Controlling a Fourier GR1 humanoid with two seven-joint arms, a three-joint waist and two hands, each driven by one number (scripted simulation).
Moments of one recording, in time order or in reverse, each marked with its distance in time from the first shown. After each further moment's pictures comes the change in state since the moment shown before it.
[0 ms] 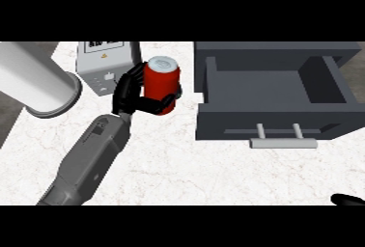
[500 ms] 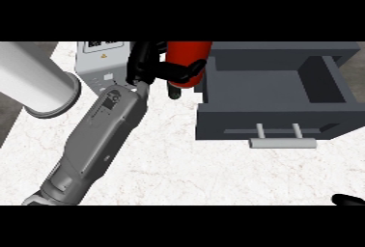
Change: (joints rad) left arm -0.202 -0.035 0.002 -0.169 -0.050 0.122 0.297; right arm -0.006 0.000 0.001 -0.016 0.010 -0.006 0.020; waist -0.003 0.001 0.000
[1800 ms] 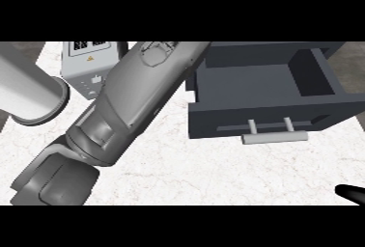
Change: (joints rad) left arm -0.623 -0.100 0.012 0.450 -0.014 0.133 0.197; right arm -0.089 -0.037 -0.008 0.020 -0.026 -0.003 0.041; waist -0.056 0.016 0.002
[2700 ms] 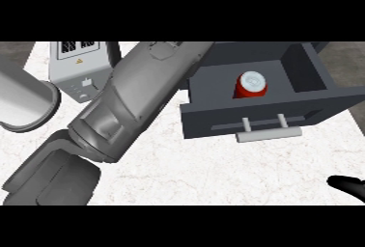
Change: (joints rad) left arm -0.080 -0.001 -0.111 0.165 0.117 0.172 -0.088; right arm -0.080 -0.047 0.038 0.011 0.053 0.004 0.016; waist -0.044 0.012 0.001
